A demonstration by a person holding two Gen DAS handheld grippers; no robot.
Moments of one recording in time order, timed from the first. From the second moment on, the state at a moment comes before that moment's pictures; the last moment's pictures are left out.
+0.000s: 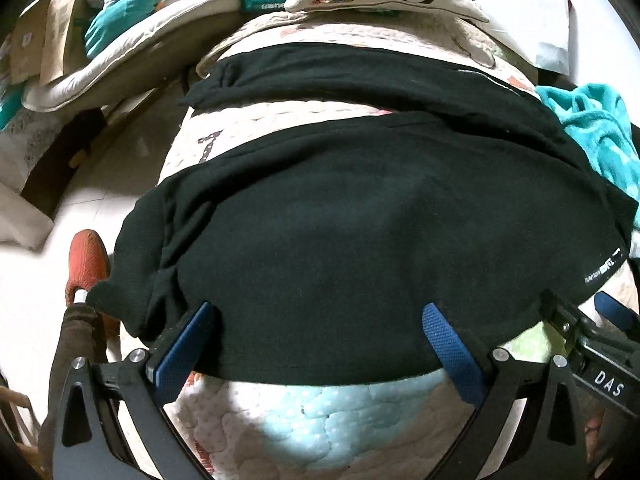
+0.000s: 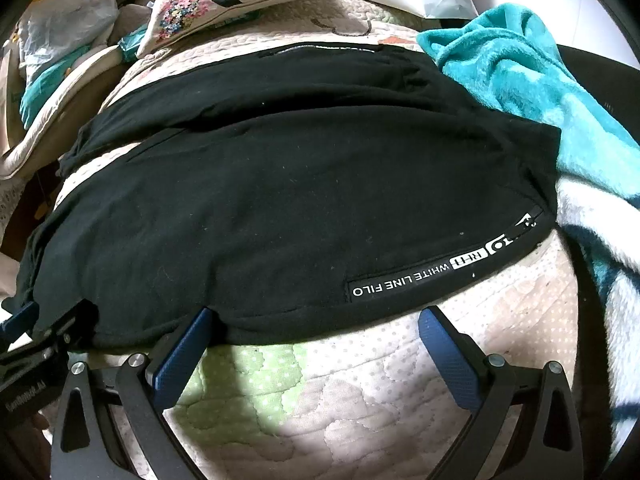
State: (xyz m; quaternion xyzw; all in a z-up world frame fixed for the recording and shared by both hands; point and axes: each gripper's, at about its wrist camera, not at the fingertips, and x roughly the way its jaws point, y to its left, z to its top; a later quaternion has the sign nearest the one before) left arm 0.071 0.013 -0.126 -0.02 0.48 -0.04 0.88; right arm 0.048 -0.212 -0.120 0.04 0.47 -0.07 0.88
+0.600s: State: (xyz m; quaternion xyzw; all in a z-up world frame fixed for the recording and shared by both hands) left arm 0.012 0.032 -0.011 0.00 0.40 -0.01 0.92; right arm 0.033 -0.212 -0.105 0.03 0.46 -0.05 0.89
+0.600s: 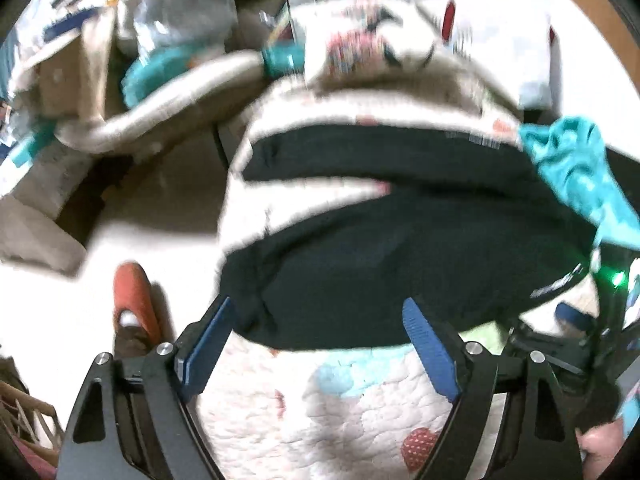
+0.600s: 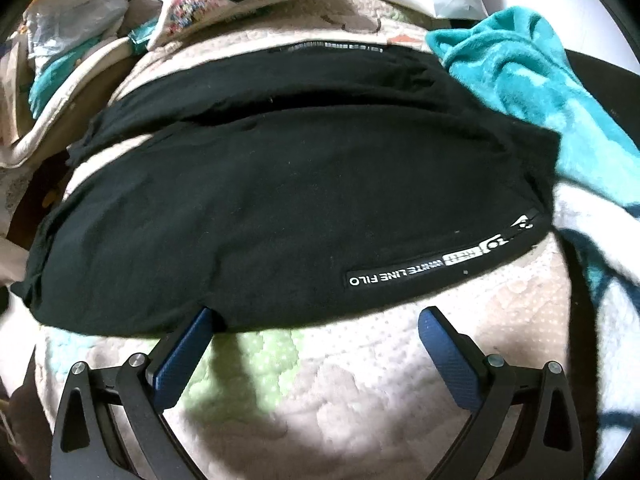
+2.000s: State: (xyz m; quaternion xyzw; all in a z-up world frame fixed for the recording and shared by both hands) left arm 0.245 0.088 -0.011 -0.03 0.39 -0.04 0.92; right arm 0.231 -0.296 0.030 -0.06 0.42 0.08 0.90
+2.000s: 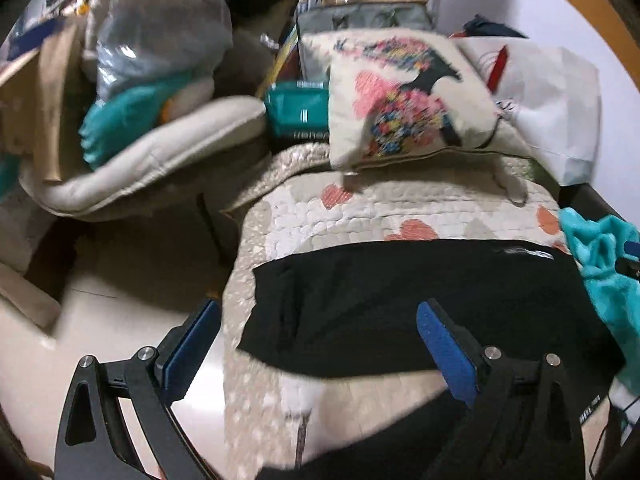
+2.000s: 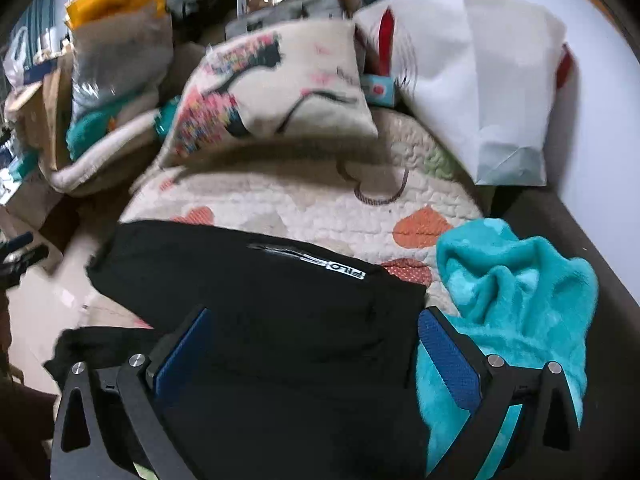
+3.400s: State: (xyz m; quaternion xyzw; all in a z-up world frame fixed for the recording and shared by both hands) left arm 0.370 0.101 -0.100 -0.04 0.46 -0.16 0.87; right arm 0.391 -0.215 -0.081 -0.06 0.52 0.23 0.82
